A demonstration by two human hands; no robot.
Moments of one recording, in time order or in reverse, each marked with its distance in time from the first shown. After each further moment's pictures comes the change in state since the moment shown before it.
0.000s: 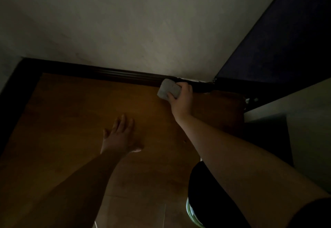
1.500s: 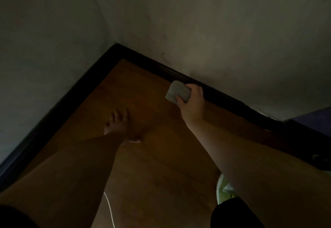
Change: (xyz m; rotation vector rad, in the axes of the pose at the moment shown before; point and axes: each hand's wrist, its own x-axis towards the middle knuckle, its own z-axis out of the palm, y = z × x) left_hand -0.034 -0.148 -0.005 -0.237 0.002 -0.513; right_hand -0.034 -0.108 0.111 -0.038 -0.311 -0.306
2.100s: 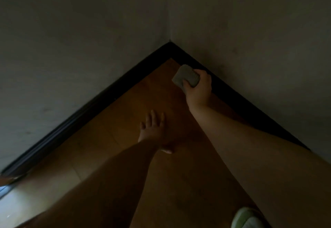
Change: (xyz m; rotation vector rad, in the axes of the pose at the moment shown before) left_hand 0.012 -0.001 0.011 -0.089 -0.103 0.015; right_hand 0.066 -0.074 0.137 0.220 -0.147 -0.002
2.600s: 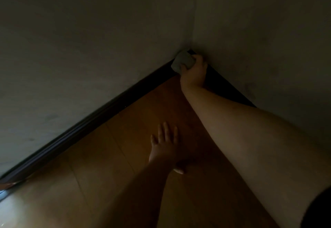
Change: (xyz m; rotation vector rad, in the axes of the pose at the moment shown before) left_hand 0.004 0.004 0.002 -0.014 -0.027 0.015; right_hand 0.079 -0.033 0.110 0.001 -0.013 0.029
